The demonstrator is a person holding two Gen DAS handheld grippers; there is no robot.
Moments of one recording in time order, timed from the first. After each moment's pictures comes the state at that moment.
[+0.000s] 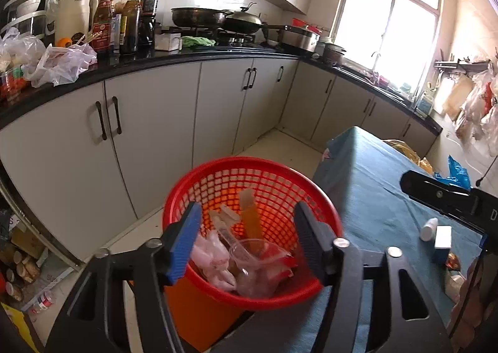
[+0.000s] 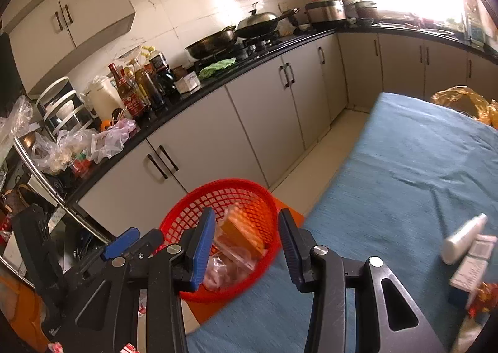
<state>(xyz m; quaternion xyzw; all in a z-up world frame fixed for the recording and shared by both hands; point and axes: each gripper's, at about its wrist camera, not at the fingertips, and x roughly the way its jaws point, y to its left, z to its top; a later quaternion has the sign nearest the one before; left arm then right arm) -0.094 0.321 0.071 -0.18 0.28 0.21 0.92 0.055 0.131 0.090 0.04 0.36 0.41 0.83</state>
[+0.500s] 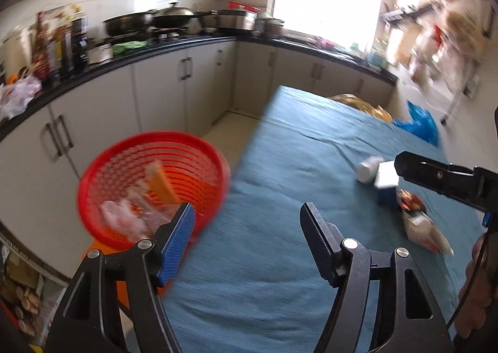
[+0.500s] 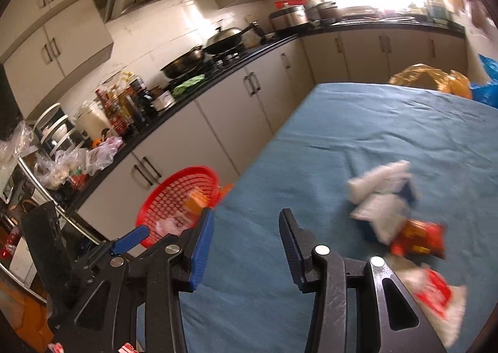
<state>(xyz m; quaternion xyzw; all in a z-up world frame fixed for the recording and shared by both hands) -0.077 0.186 0.067 -0.09 0.33 0.10 0.94 0.032 -0.019 0.084 0.08 0.37 0.36 0.85</state>
